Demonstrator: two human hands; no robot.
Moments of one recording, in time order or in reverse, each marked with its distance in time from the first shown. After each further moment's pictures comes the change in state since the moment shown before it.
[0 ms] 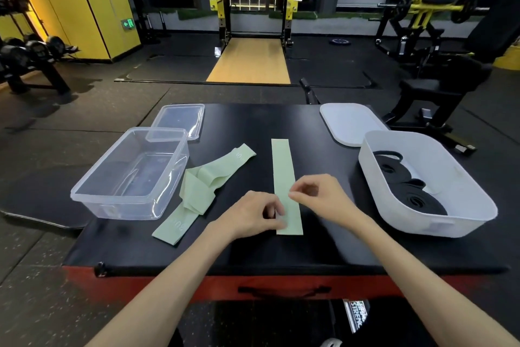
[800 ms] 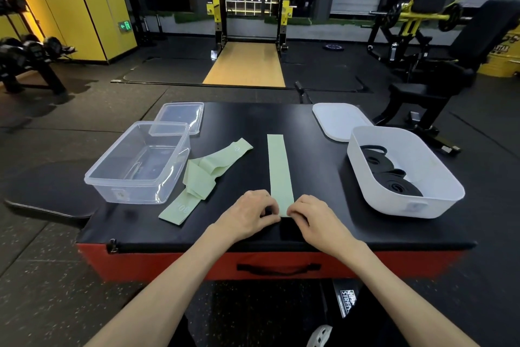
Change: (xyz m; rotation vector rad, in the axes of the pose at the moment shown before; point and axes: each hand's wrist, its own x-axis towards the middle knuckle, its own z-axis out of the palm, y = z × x) left_hand -0.030 0.006 0.020 0.235 0.128 0.173; right_hand -0.068 0.016 0.031 -0.475 0.014 -0.233
